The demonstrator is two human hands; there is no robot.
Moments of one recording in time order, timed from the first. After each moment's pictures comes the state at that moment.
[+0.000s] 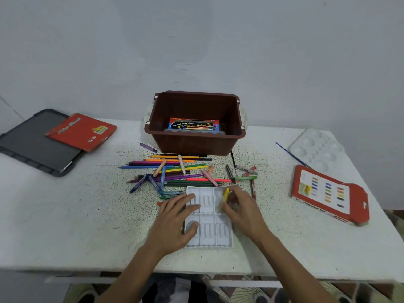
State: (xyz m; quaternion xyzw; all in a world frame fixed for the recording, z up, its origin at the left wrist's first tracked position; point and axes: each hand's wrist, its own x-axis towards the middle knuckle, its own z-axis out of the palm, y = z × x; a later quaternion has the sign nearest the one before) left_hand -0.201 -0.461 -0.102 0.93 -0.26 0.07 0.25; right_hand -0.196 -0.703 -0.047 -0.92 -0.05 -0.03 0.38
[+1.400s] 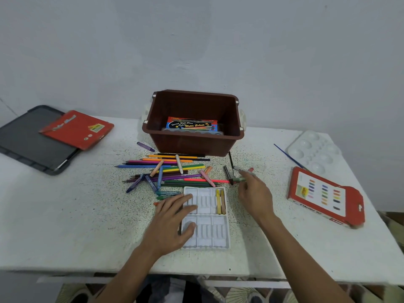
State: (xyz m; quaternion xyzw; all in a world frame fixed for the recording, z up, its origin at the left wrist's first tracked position) left_hand -0.199 -0.461 -0.103 0.93 -0.26 0.08 0.26; right_hand -0.154 -0.731 -0.044 -0.97 0.06 -0.10 0.22
